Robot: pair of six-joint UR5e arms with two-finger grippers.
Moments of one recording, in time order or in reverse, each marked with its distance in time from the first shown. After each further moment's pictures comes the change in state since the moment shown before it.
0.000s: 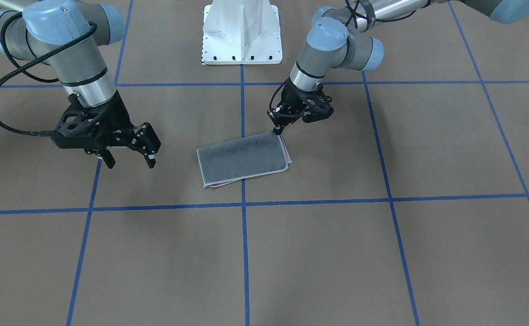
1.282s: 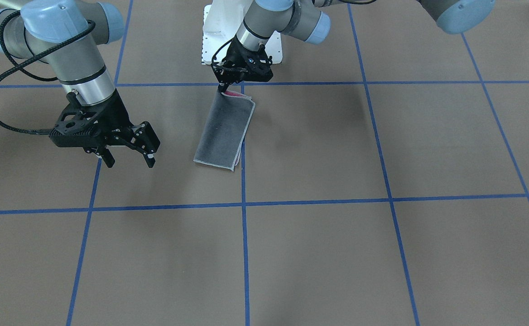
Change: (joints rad) left arm 0.184 -0.163 0.007 0.011 0.053 -0.001; right arm 0.001 -0.002 0.007 0.000 0.000 0.009
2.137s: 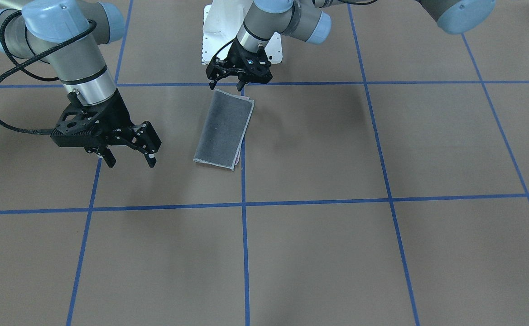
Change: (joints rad) left arm -0.013 0.005 -0.009 0.042 -0.032 0.091; right arm -0.002 0.004 -0.001 0.000 -0.001 0.006
